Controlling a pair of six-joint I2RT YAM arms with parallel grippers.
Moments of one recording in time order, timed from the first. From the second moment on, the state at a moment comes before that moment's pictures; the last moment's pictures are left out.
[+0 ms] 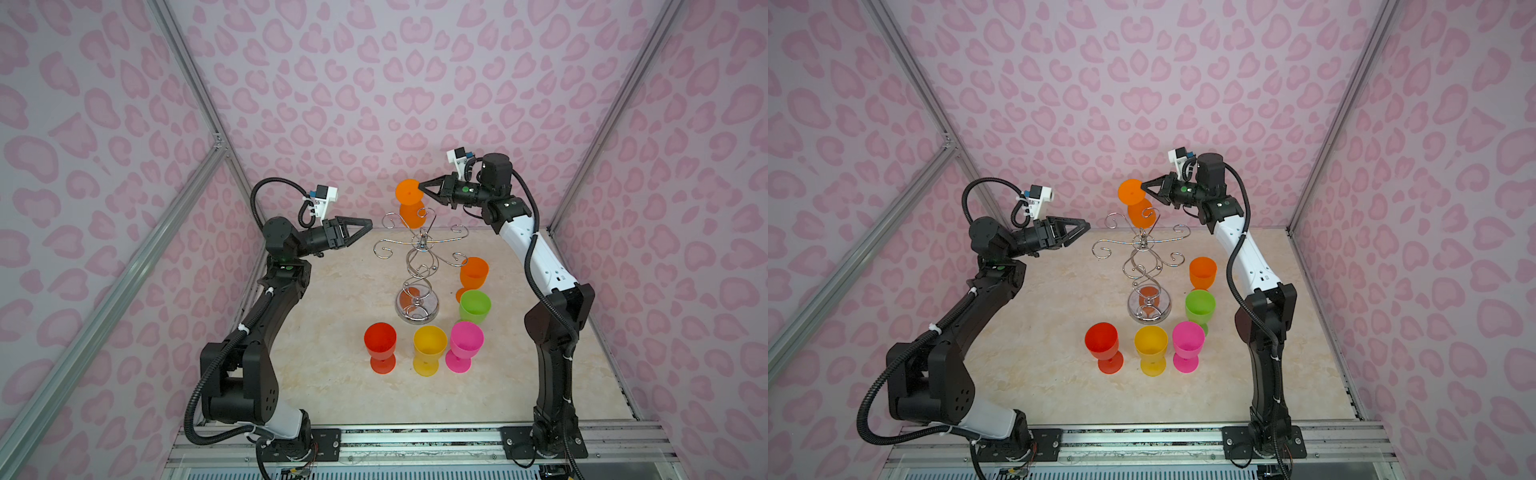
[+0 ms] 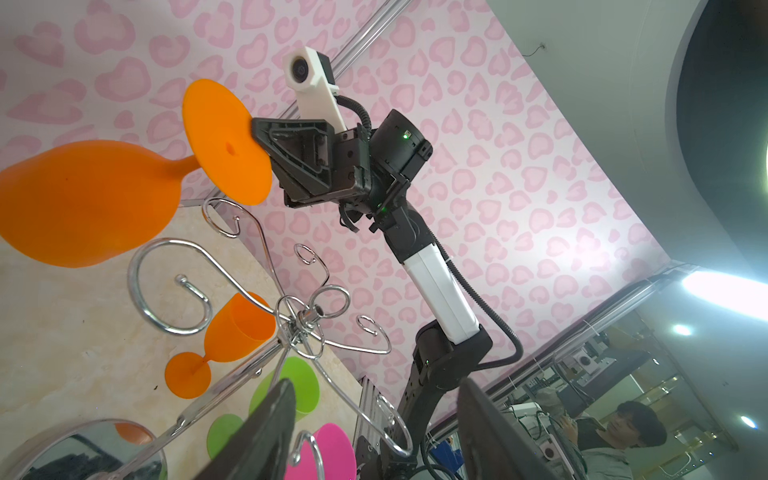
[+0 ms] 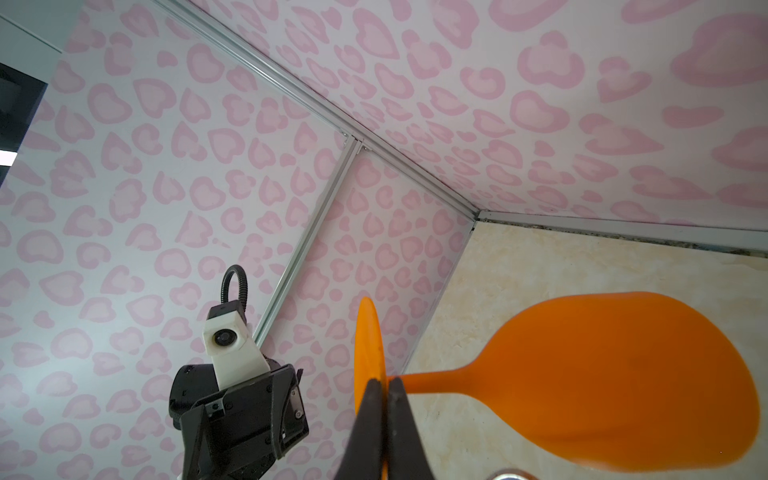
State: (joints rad) left arm -0.07 1.52 1.21 0.72 1.24 -1.24; right arm 0.29 2.18 2.35 -0.29 -0.87 0.90
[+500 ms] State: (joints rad) left arm -0.03 1.41 1.19 0.55 1.20 -1.10; right arm 0.11 1.99 2.11 0.00 -0.87 1.07
